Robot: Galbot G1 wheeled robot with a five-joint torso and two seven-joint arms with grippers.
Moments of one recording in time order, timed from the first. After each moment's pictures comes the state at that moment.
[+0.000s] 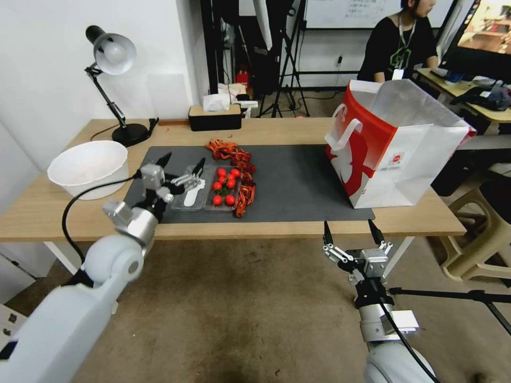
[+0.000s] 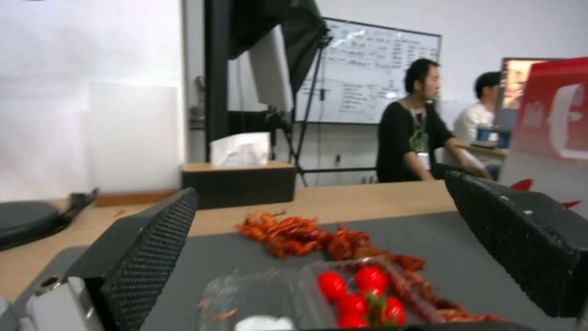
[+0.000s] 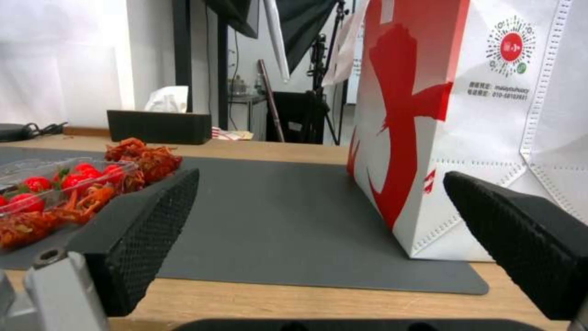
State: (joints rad) left arm 1.19 -0.96 -0.40 -1.95 -0.69 -0.06 -0.01; right arm -1.63 1.17 0.33 2.15 0.12 0.22 0.34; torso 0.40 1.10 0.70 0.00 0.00
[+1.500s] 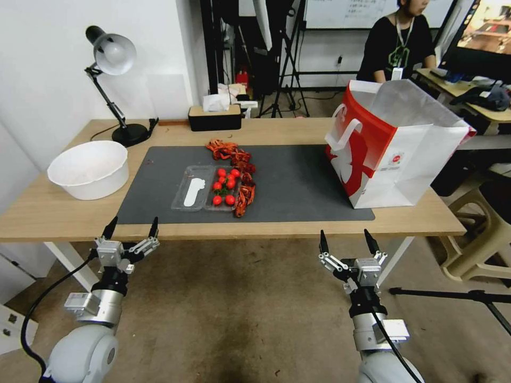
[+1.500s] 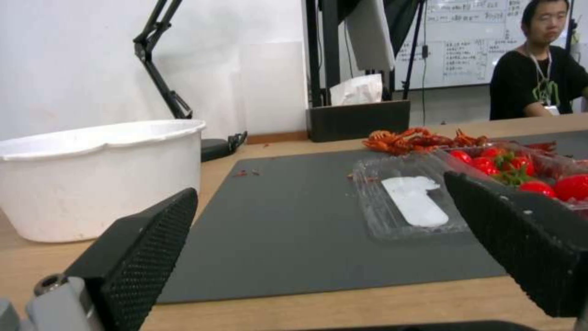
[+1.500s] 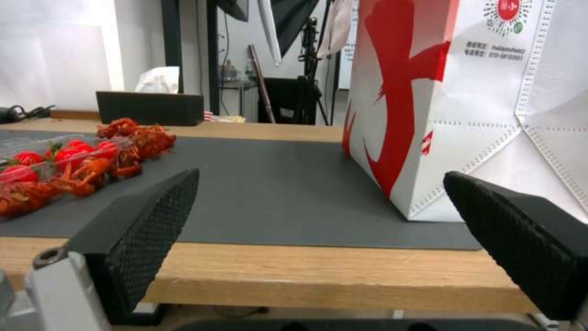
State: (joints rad) left arm 1.60 -1.17 -0.65 -1.96 -0.40 -0.27 -0.01; right arm -1.65 1.20 0.30 2.12 0.08 0.23 0.37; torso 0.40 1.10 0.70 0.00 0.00
